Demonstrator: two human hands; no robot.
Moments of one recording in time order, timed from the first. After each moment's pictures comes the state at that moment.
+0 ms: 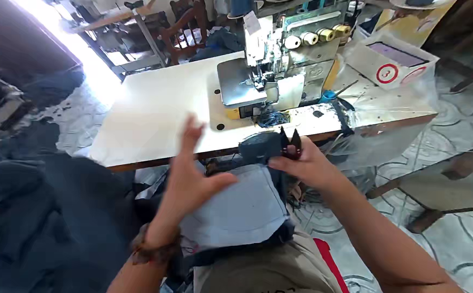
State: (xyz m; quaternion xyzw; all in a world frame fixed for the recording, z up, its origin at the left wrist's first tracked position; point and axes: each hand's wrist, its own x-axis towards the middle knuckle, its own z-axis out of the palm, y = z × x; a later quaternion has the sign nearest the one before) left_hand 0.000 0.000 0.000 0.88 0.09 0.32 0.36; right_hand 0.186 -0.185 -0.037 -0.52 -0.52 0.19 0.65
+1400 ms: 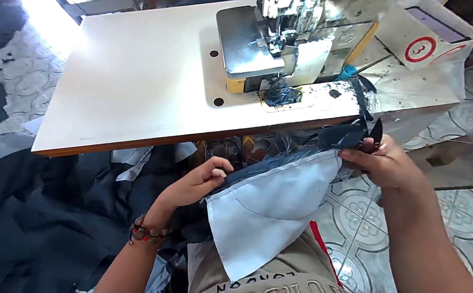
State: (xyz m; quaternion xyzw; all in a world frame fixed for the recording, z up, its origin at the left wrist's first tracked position) left_hand -0.006 0.066 -0.111 0.79 -0.06 -0.02 0.61; right_hand 0.246 -0.265 -0.087 -0.67 -0.33 0.25 0.61
